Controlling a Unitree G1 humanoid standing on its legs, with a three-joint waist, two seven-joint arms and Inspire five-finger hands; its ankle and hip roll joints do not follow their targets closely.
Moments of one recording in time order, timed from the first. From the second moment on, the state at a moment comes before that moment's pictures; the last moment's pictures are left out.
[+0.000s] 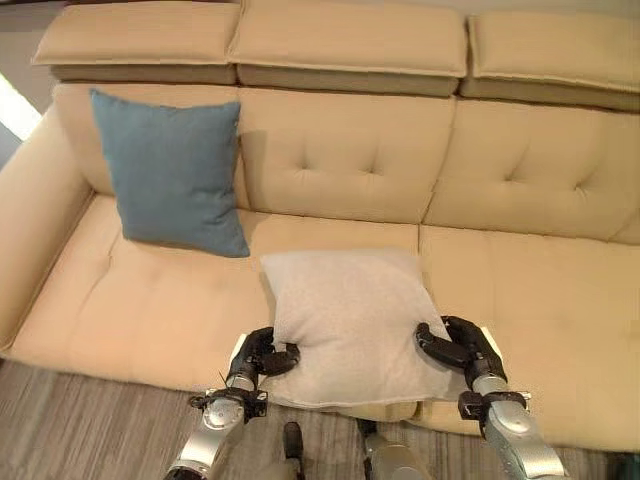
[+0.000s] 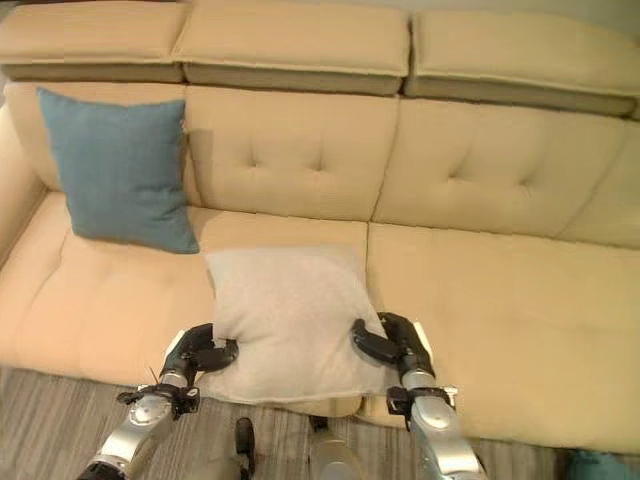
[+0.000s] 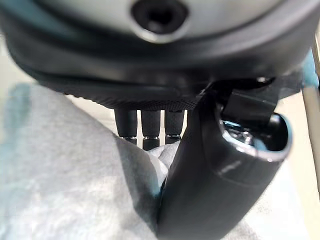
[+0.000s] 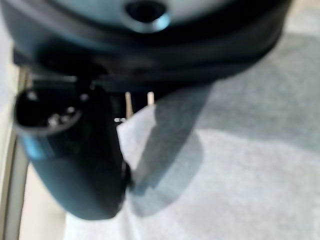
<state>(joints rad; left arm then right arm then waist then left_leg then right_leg) -0.01 0.31 -0.31 0.41 -0.35 -0.04 0.15 0.08 -0.42 0.11 0.24 0.31 -0.04 -0.12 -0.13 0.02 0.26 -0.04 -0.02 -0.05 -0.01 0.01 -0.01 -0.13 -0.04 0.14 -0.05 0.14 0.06</state>
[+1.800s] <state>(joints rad) 0.08 0.36 -0.21 0.38 -0.38 -0.04 0.21 0.07 -0.33 0.19 0.14 0.20 -0.03 -0.09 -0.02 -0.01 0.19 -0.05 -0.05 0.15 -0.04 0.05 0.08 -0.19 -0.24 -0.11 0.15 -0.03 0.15</state>
